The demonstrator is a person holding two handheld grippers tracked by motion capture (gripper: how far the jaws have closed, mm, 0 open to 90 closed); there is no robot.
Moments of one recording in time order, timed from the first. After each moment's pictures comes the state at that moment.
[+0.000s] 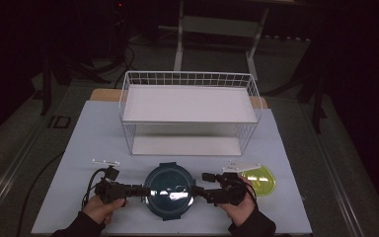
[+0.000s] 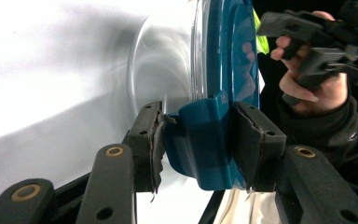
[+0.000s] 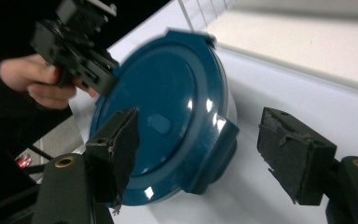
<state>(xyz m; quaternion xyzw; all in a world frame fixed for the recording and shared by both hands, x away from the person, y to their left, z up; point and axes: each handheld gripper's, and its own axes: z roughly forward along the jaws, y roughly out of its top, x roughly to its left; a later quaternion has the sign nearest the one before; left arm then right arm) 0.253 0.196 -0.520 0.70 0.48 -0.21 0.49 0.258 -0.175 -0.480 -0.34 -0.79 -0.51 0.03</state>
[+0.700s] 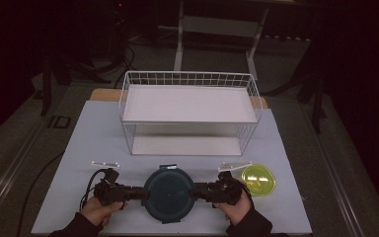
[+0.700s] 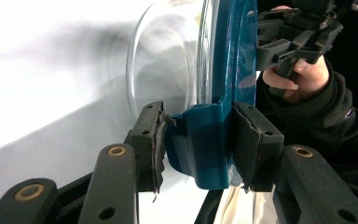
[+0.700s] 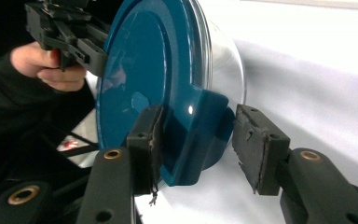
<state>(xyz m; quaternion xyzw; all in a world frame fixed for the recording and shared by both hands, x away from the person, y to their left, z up) 0.248 0.196 -0.517 0.72 0.44 -0.20 0.49 0.269 -0.173 -0.504 -0.36 -0.79 -0.48 0.13</state>
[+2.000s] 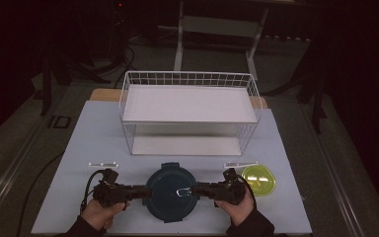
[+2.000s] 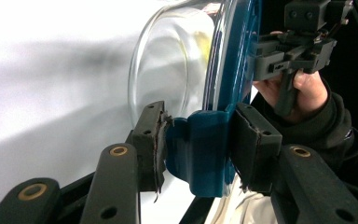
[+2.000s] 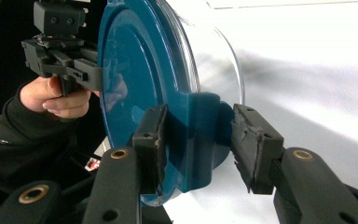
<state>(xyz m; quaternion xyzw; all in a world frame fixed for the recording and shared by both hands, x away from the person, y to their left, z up) 0.235 0.186 -0.490 0.71 0.46 -0.17 0.51 0.266 -0.181 -0.491 -0.42 -0.74 -0.49 0.17</state>
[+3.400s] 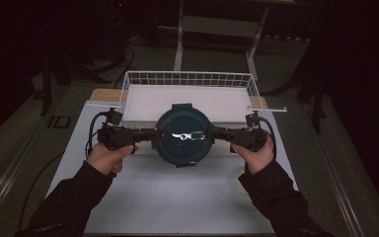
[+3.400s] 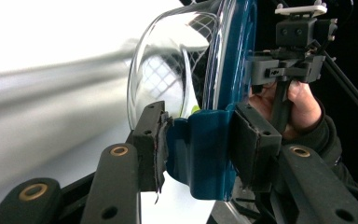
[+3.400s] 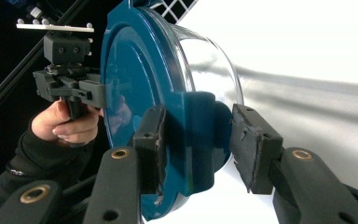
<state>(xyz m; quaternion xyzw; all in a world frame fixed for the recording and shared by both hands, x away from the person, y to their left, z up) 0.319 0.170 -0.358 0.70 0.42 -0.10 0.57 0.339 -0.200 -0.359 -0.41 -0.71 -0.56 0.11</state>
